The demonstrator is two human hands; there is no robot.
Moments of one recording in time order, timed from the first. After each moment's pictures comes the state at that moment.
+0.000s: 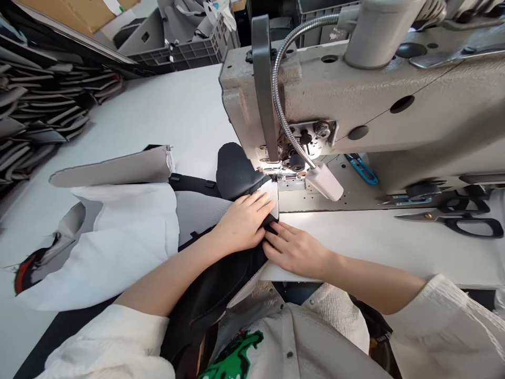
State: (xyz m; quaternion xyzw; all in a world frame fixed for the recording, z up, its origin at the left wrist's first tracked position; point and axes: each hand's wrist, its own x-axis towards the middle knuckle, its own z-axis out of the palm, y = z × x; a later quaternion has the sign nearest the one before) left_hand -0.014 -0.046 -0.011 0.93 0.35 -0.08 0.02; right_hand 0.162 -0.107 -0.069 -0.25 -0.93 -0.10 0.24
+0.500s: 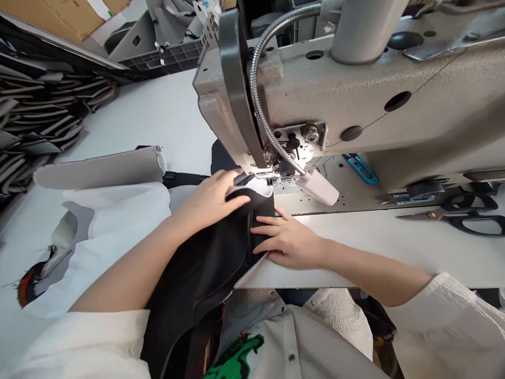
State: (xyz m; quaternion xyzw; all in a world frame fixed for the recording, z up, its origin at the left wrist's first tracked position) left_hand -0.035 -0.006 0.021 0.87 0.49 -0.03 0.03; right_hand 0.169 -0.076 -0.057 -0.26 -0.92 0.24 0.19
